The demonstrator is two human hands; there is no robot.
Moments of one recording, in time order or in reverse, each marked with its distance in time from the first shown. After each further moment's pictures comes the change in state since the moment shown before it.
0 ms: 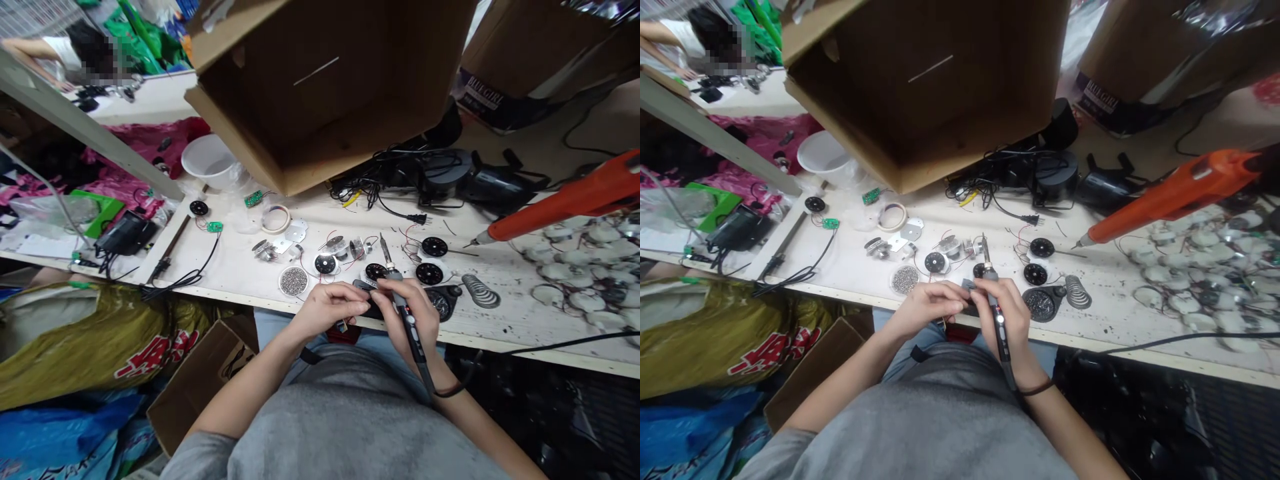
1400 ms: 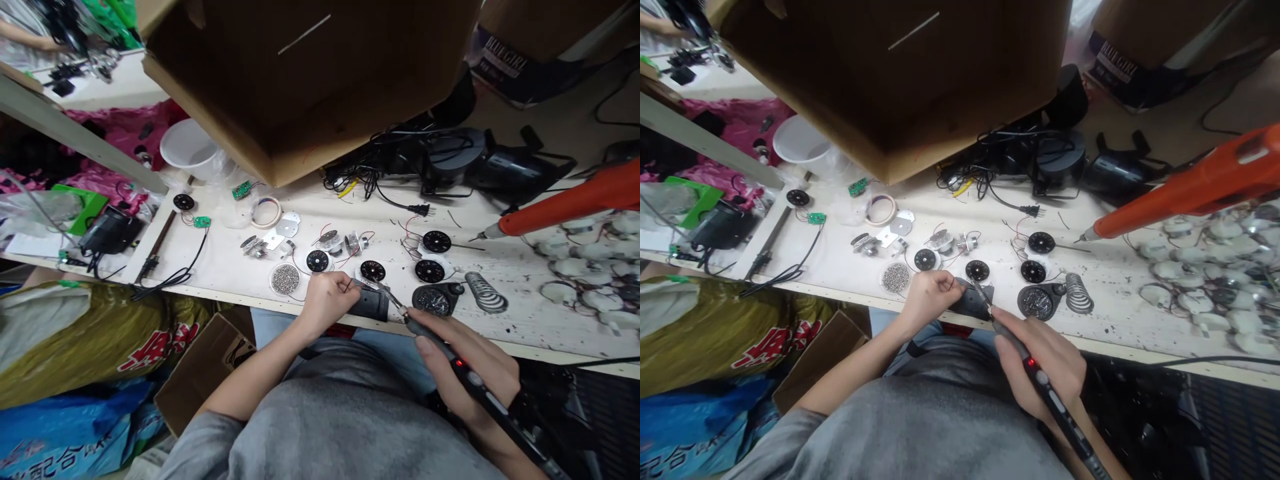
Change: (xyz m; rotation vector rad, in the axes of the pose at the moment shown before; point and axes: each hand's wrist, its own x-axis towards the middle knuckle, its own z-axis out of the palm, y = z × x) left_hand 0.036 -0.011 0.018 0.675 0.351 0.092; right_hand 0.000 -0.023 -0.078 -0.137 -0.250 0.030
